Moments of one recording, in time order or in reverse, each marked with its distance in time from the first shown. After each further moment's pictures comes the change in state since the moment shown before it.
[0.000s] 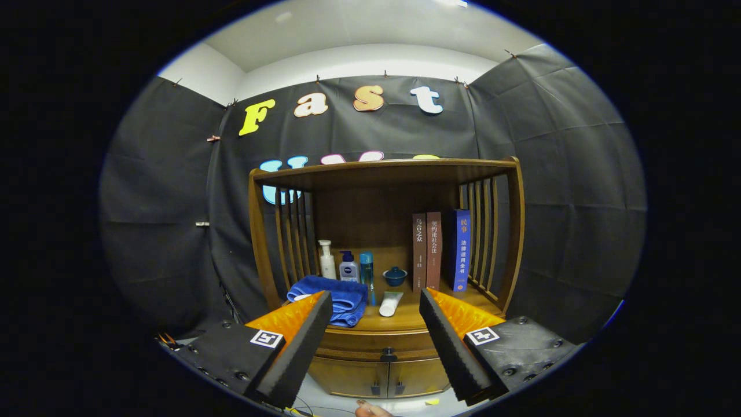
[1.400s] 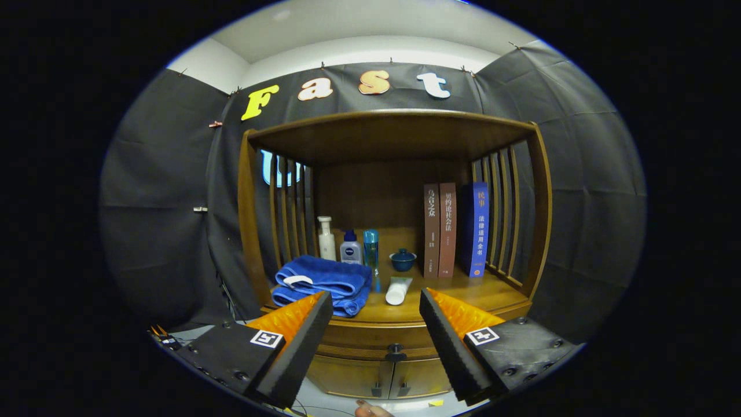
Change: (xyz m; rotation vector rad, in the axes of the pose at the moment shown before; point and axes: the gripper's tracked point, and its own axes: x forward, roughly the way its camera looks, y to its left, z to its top) arm 0.044 0.016 -0.070 -0.003 0.047 0.030
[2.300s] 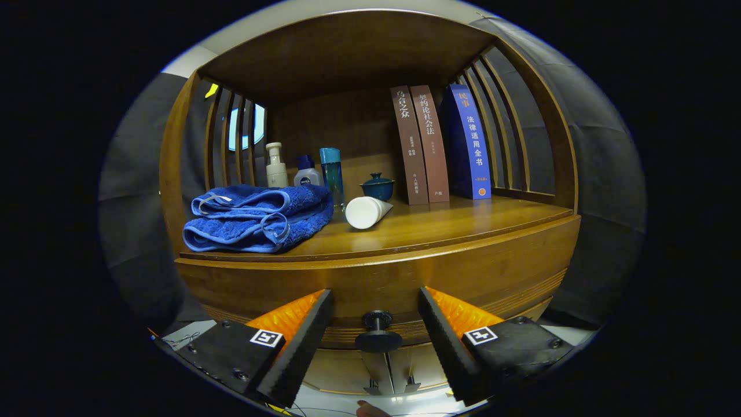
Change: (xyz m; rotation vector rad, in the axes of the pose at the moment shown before) arm 0.111 -0.047 -0.172 0.084 0.122 -0.103
